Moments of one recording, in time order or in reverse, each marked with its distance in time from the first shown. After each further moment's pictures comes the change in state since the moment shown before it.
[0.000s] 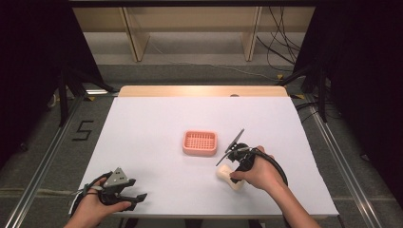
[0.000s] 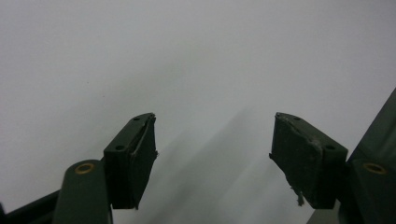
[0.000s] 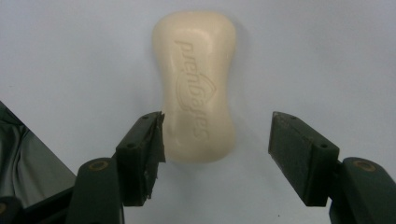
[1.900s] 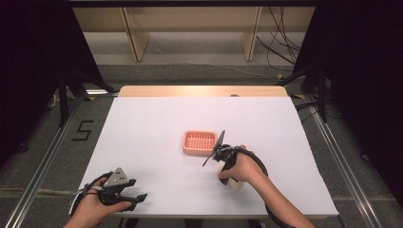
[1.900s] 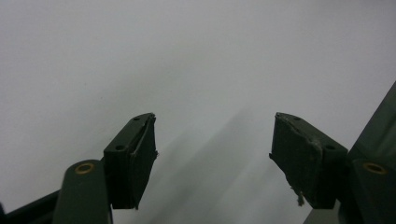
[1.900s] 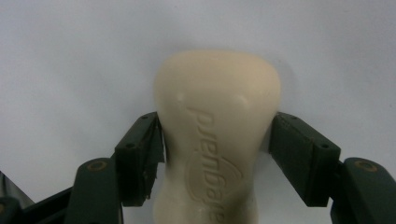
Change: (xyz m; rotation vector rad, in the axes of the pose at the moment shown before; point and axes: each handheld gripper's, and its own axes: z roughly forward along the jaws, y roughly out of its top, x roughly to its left) left arm 0.002 0.002 -0.001 -0.001 0.006 0.044; right arm 0.006 0.039 0.045 0.169 0.029 -0.025
